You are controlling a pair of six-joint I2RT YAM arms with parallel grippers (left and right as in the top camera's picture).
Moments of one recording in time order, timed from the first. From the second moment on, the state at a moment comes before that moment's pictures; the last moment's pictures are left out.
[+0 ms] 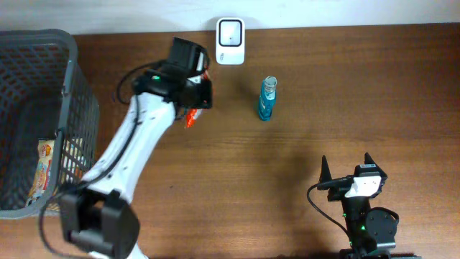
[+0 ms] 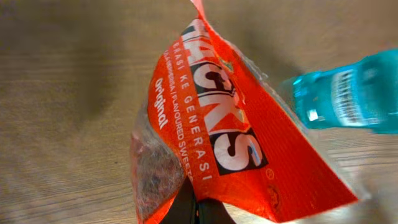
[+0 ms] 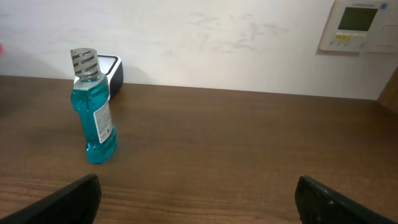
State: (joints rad) left arm -0.36 1.80 1.61 -0.87 -0.01 -0.27; right arm 0.03 0.01 0.01 -0.08 0.02 -0.05
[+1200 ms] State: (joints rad) left arm -0.39 2.20 1.68 -0.82 -0.04 -0.38; right arm 0.03 0.01 0.01 -0.08 0.02 -0.05
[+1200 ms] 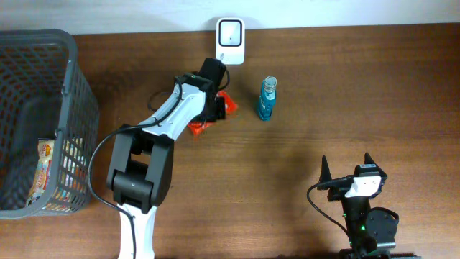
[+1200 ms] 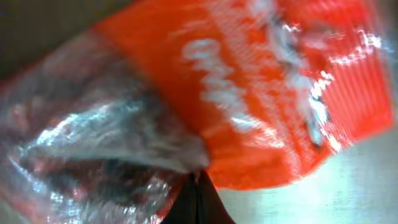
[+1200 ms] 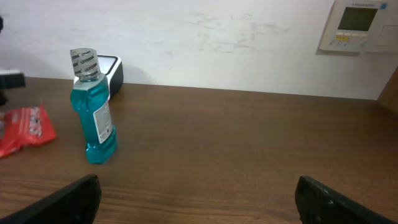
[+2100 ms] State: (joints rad) left arm -0.24 2.27 1.78 -0.79 -0.08 -0.18; right arm 0.03 0.01 0.01 -0.08 0.02 -0.05
